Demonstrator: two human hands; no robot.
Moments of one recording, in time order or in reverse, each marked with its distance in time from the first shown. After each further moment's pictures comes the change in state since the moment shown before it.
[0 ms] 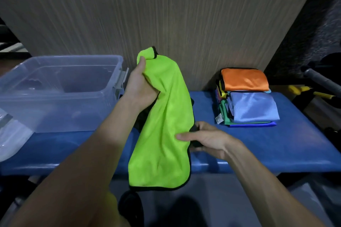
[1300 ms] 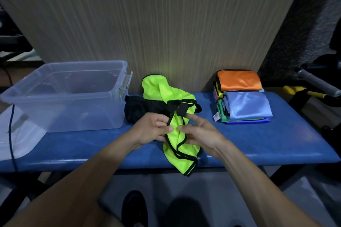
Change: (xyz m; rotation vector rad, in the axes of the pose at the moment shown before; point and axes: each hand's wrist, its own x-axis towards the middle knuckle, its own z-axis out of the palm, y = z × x) left_hand -0.082 -0.058 -0.054 0.919 -0.207 -0.115; right_hand -0.015 0.006 0.026 0.173 0.147 -0.159
